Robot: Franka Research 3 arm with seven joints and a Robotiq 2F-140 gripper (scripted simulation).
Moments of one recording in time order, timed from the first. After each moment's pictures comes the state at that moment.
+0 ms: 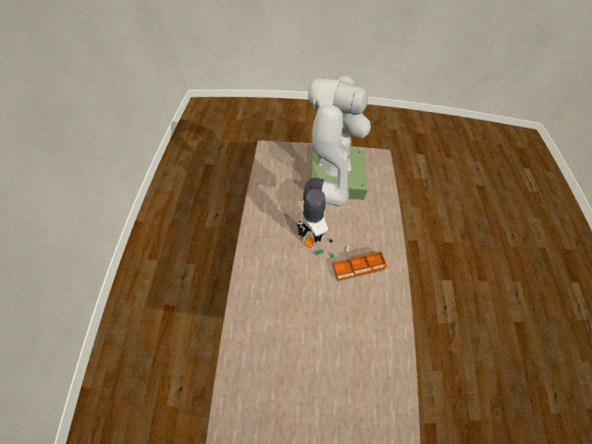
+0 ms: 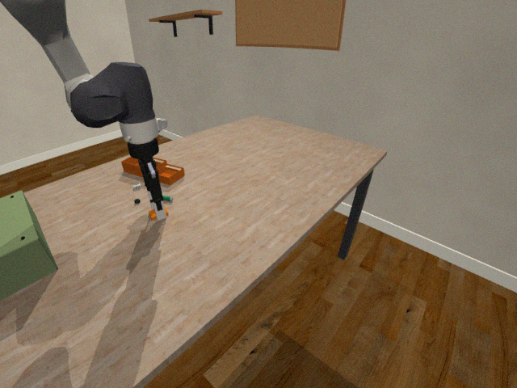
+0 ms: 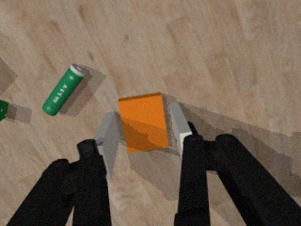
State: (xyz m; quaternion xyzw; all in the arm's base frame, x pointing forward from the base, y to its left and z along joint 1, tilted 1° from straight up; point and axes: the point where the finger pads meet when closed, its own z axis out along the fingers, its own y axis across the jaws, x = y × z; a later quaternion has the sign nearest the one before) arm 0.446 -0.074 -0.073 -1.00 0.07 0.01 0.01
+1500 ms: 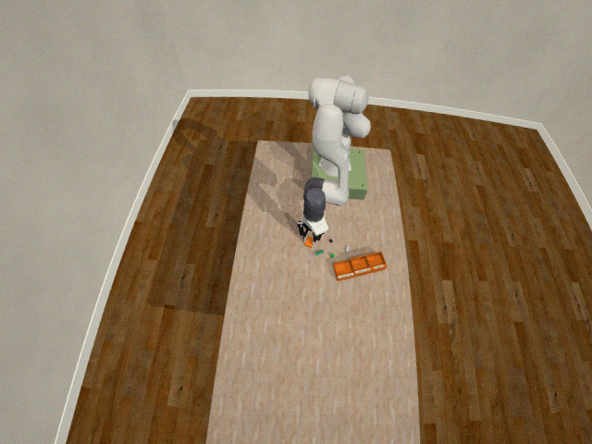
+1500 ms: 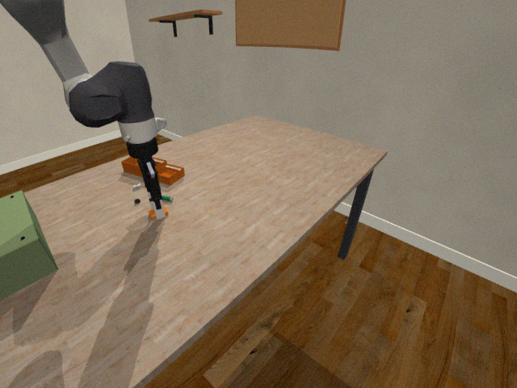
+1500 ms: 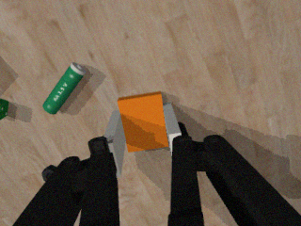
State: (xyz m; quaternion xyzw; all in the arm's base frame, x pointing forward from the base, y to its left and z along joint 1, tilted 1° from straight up) arm 0.445 -0.074 -0.071 -1.00 0.08 0.01 0.01
